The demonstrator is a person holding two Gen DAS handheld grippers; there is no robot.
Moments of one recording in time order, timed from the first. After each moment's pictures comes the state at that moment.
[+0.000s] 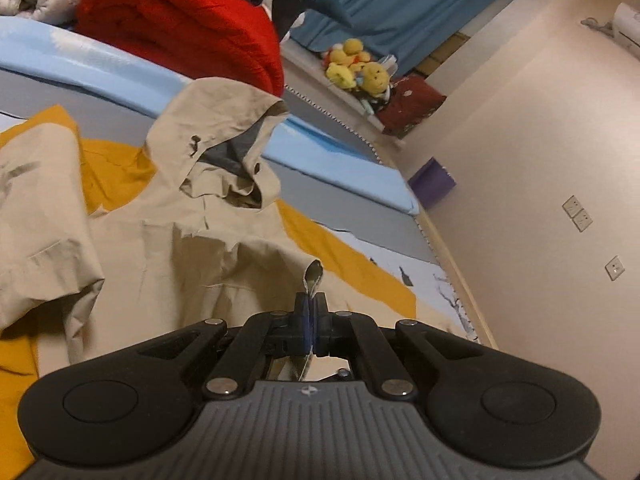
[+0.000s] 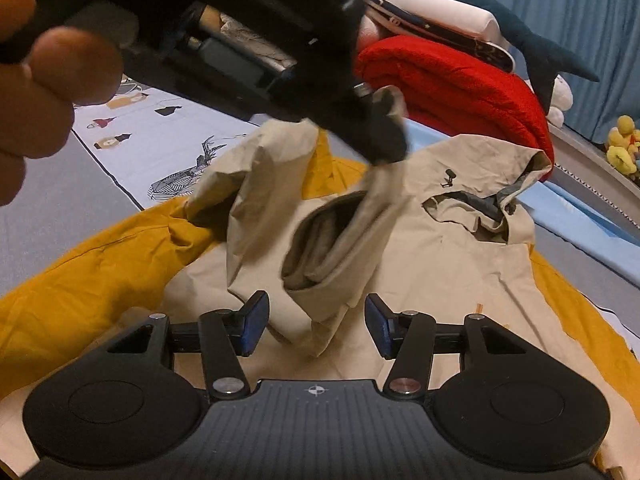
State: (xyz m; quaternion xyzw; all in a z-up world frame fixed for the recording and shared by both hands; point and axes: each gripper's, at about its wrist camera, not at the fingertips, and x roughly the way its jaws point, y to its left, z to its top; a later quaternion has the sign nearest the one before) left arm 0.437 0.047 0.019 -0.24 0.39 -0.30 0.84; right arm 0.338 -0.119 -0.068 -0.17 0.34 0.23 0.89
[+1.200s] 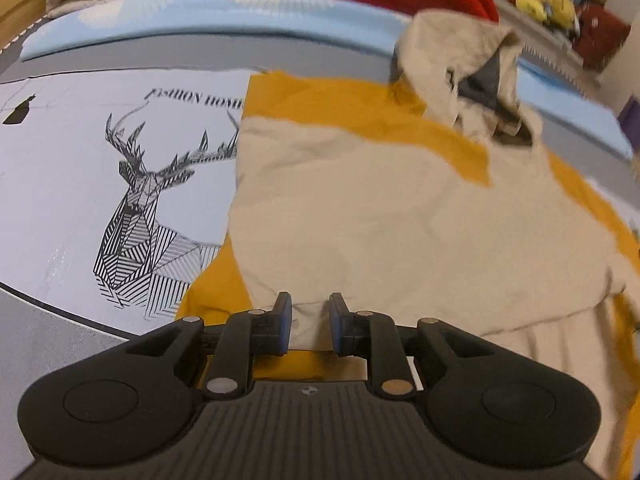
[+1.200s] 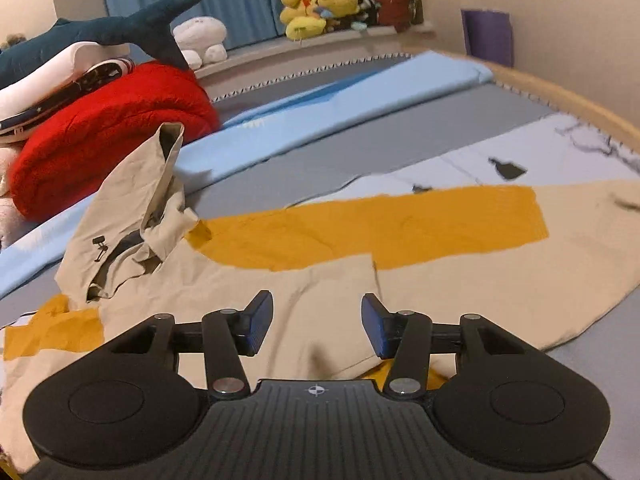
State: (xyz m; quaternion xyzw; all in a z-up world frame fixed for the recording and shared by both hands) left arm 0.480 0.105 -0.075 -0.05 0.52 -0.03 0.85; right arm 0.410 -0.348 -0.067 0.16 0.36 -0.16 0.91
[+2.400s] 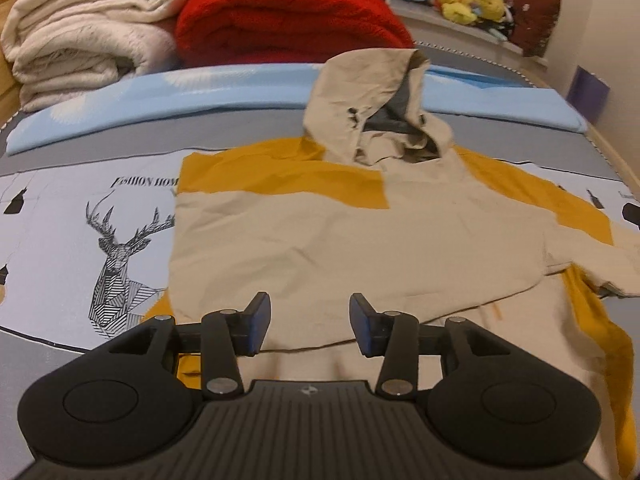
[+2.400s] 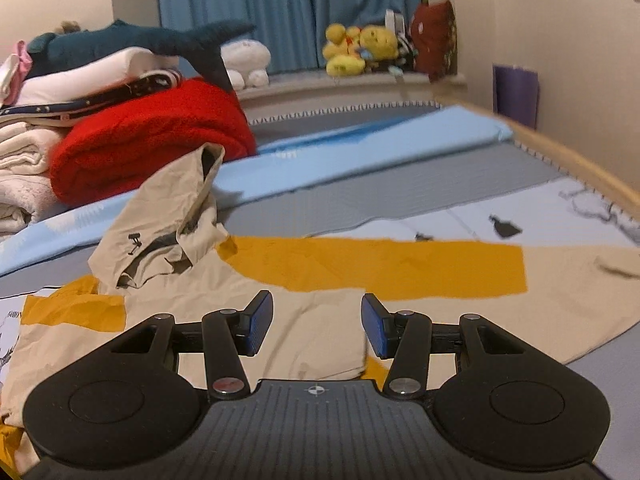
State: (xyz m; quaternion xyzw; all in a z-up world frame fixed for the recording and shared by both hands) left arm 0.416 0.020 0.000 0.02 0.43 -0.07 0.90; right arm 0.359 -0.339 -0.010 0.06 0.30 -0.12 0.94
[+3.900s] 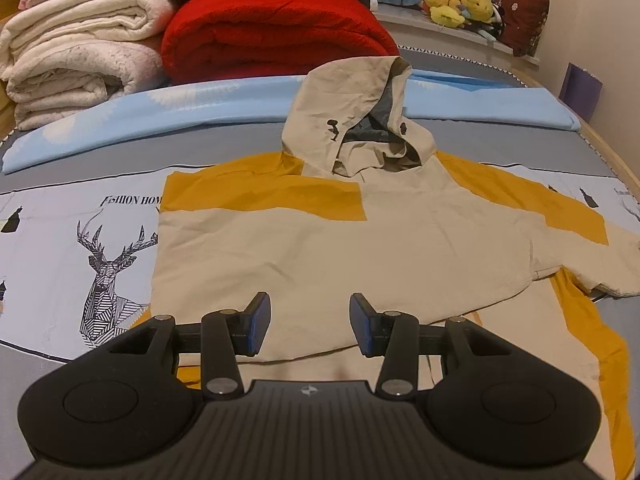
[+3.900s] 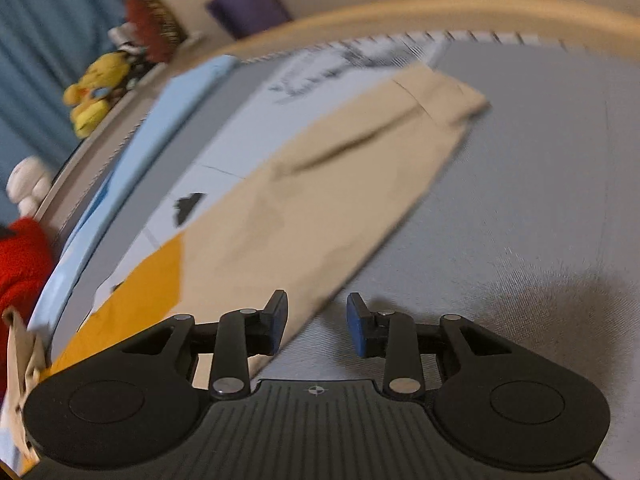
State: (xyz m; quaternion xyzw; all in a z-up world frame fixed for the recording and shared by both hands) left arm 0.418 -0.004 0.004 0.04 0.42 -0.08 0.90; right arm 0.258 -0.691 -0.118 0.37 0.29 -0.33 0.82
